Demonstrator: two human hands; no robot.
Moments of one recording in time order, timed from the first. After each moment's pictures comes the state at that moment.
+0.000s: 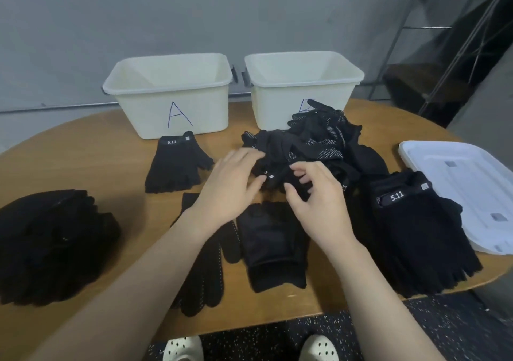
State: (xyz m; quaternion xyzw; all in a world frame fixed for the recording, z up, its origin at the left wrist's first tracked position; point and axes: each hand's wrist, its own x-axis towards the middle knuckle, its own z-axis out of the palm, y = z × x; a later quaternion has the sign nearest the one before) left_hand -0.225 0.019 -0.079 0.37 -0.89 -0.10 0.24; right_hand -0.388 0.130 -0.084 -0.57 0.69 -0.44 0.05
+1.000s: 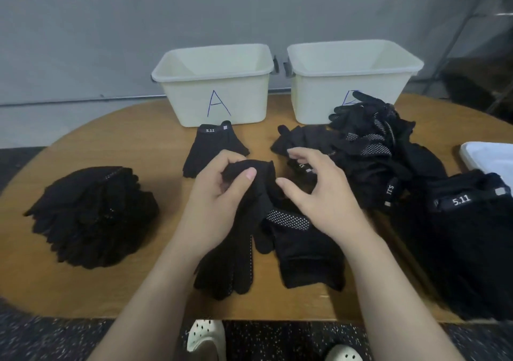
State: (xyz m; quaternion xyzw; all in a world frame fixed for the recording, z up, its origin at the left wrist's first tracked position) left_hand -0.156 0.090 -0.046 0.42 -0.69 -0.40 0.44; right_hand -0.355 0.107 -0.074 -0.64 0.62 -0.42 0.17
